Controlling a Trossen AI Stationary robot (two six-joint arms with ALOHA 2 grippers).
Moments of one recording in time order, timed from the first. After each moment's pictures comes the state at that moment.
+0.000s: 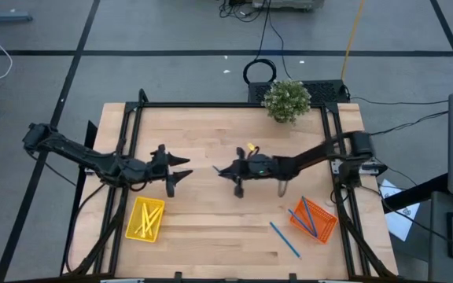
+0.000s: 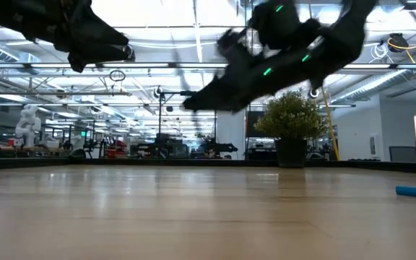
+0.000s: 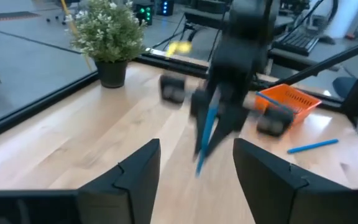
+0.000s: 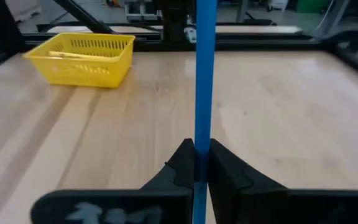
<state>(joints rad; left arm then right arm) -0.31 0.85 0.38 0.24 -0.54 -0.29 0.02 1.86 0.82 0.73 0.05 0.03</state>
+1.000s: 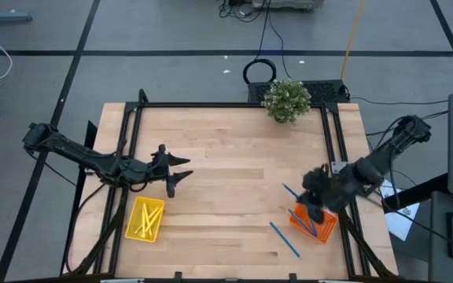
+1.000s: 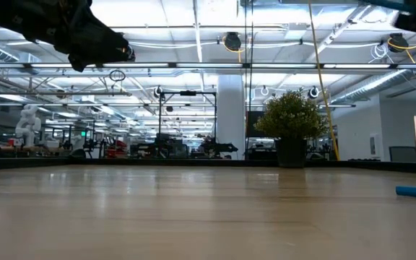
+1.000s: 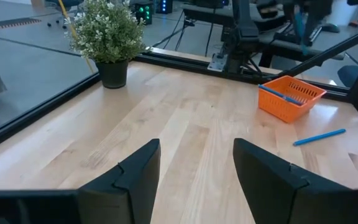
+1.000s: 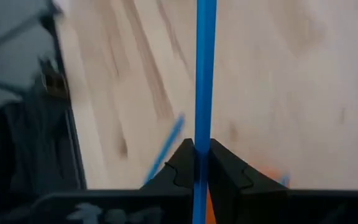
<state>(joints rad) -0.31 0.86 0.38 0.23 -0.55 -0.24 0.66 1.00 0.94 -0.90 0.30 0.99</state>
